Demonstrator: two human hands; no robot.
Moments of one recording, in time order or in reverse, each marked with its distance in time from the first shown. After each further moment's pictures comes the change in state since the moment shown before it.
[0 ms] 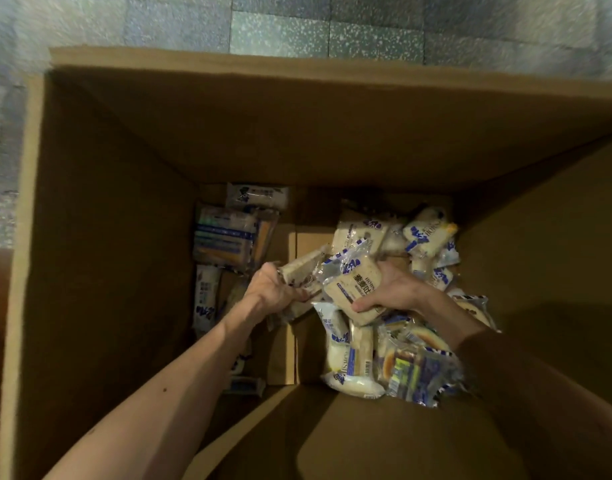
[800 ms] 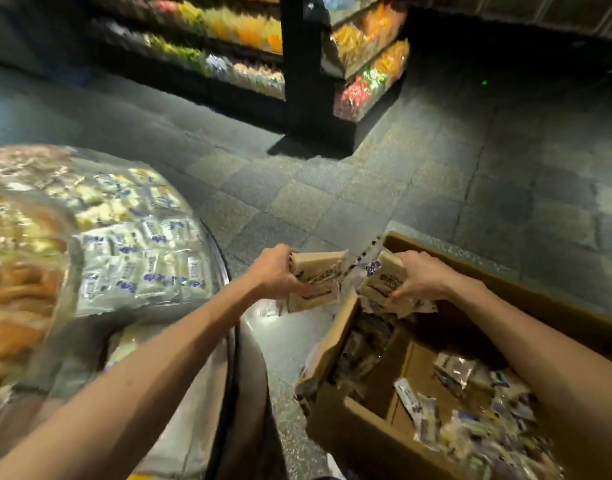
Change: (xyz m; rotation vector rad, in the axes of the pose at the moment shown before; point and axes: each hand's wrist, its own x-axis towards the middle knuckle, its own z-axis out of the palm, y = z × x) left_hand -0.417 -0.111 -0.270 -0.022 0.583 0.382; right_hand -0.341 -0.296 0.079 -0.796 0.338 -0.713
